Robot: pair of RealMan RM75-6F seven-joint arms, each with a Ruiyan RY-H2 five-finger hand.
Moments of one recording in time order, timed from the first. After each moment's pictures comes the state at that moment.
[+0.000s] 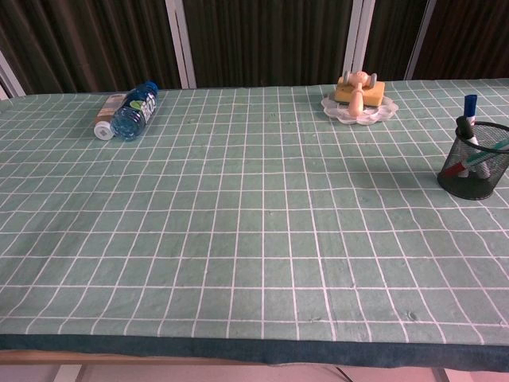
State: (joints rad) left arm -0.19 -1.19 0.02 -1.71 1.51 1.35 0.26; right arm 0.27 -1.17 0.14 -1.74 -1.45 1.36 -0.02
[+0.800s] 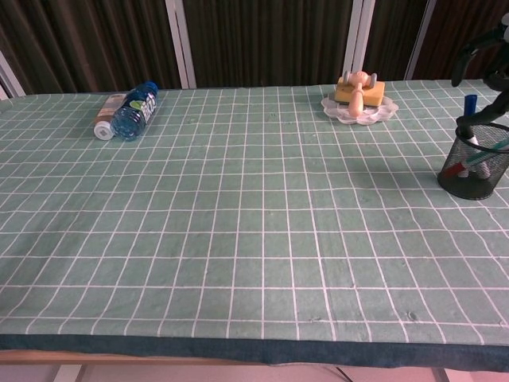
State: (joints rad) left arm -0.19 -1.19 0.02 -1.71 1.50 1.34 0.25; right arm 0.50 -1.30 0.29 -1.65 -1.04 1.15 -0.40
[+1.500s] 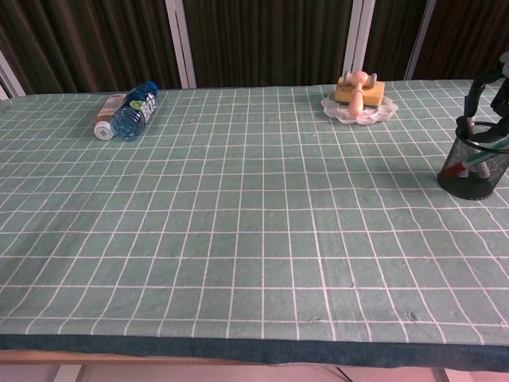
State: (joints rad) left arm -0.19 -1.19 0.02 -1.71 1.50 1.33 0.26; right arm 0.57 -1.36 0.27 -1.49 -0.85 1.07 -0.46
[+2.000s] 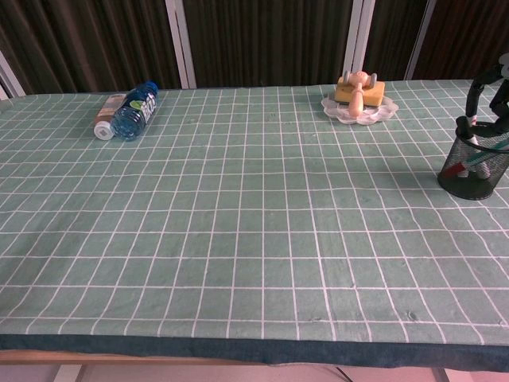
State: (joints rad) left arm -0.19 -1.20 0.02 -1.71 1.50 1.33 0.27; right arm 0.58 -1.39 0.26 -1.43 -0.87 1.07 -0.43
